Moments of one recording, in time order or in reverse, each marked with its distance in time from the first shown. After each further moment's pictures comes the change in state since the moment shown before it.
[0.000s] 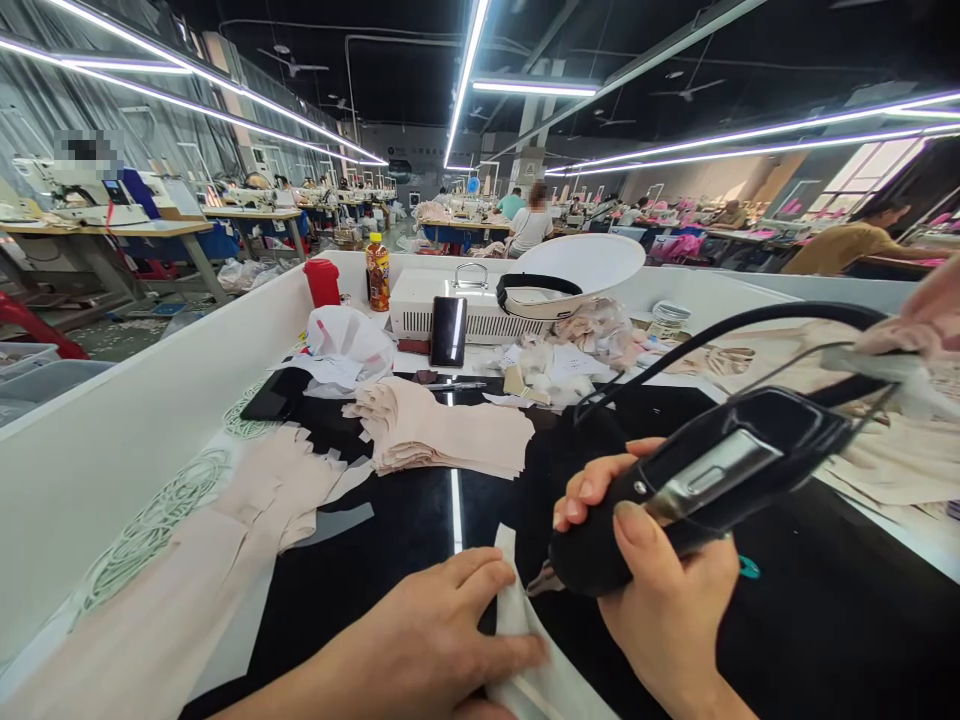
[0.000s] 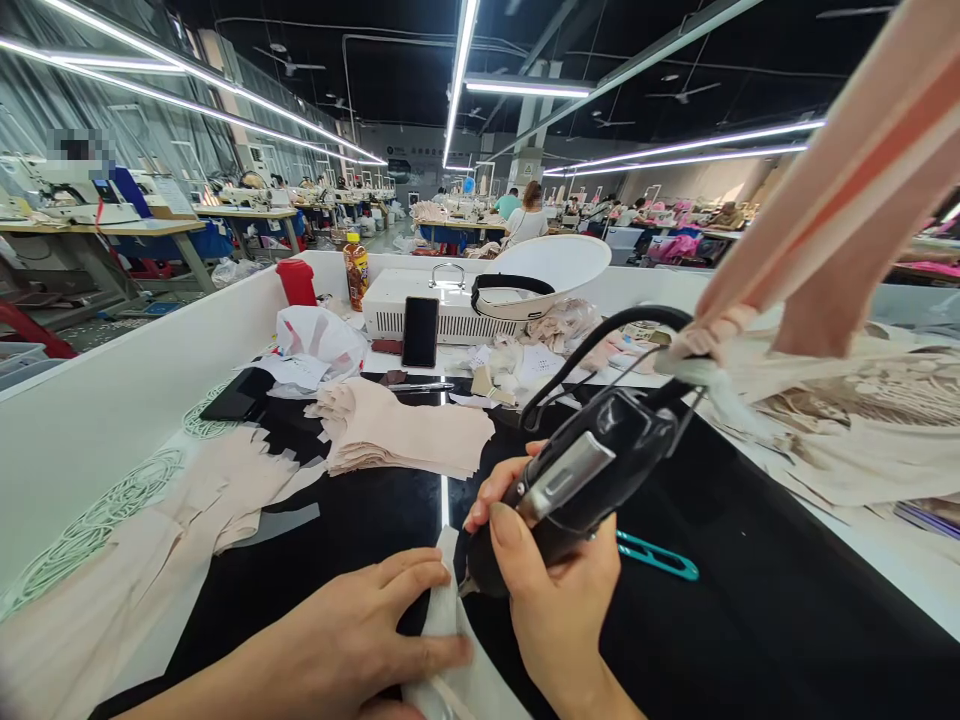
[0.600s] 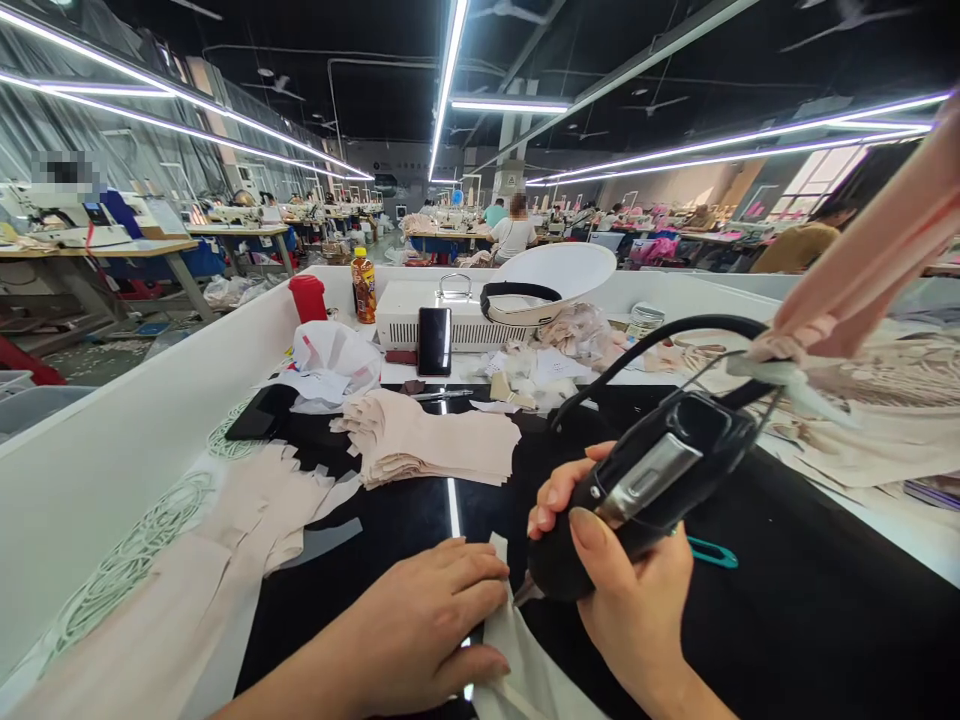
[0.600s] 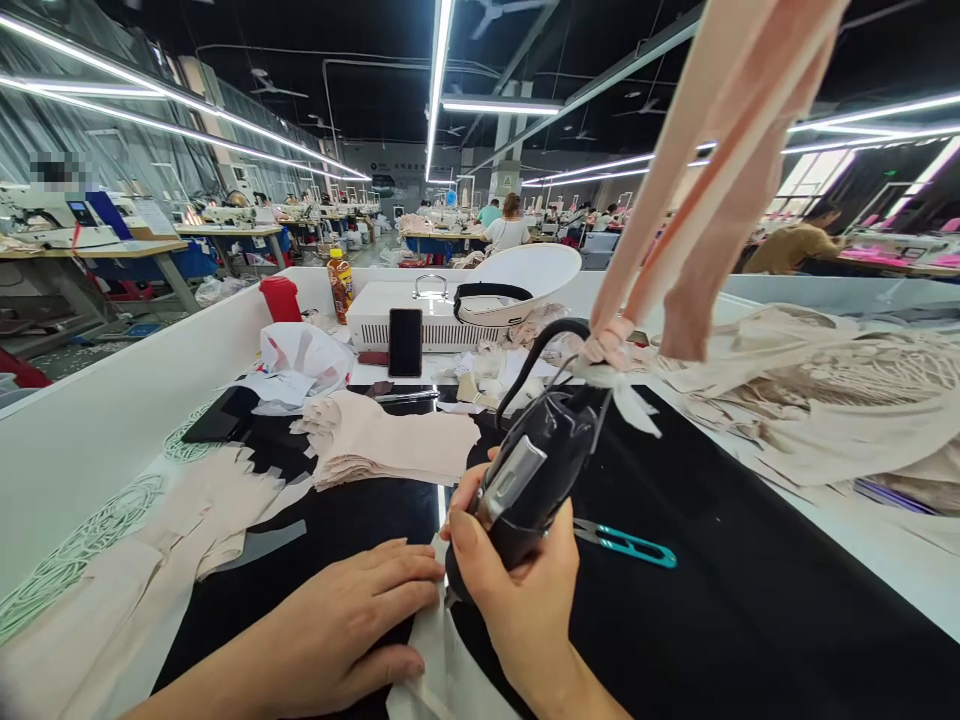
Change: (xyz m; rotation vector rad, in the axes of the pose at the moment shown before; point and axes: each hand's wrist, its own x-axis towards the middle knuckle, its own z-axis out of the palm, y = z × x) left_hand 0.009 -0.013 -0.009 -0.098 -0.082 -0.082; right_hand -0.004 0.006 -0.001 -0.053 -0.044 -0.015
